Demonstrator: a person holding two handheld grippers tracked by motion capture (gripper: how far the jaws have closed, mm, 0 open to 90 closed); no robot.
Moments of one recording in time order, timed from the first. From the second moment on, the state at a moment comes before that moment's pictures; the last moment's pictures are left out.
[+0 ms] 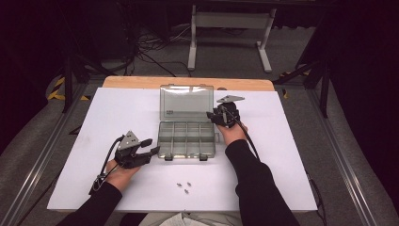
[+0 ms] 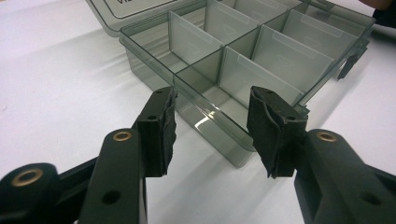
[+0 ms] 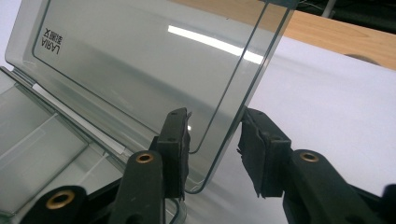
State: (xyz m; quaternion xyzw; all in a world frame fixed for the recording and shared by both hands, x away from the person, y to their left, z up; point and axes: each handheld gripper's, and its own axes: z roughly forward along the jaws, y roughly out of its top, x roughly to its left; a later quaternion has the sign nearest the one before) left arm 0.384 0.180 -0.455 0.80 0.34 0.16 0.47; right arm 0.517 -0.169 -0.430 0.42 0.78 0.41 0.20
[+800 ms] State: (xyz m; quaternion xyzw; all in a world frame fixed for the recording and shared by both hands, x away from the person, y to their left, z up) left arm 0.384 0.180 -0.455 0.80 0.34 0.16 0.47; right arm 0.506 -0.168 -0.419 0.41 0.79 0.40 0.20
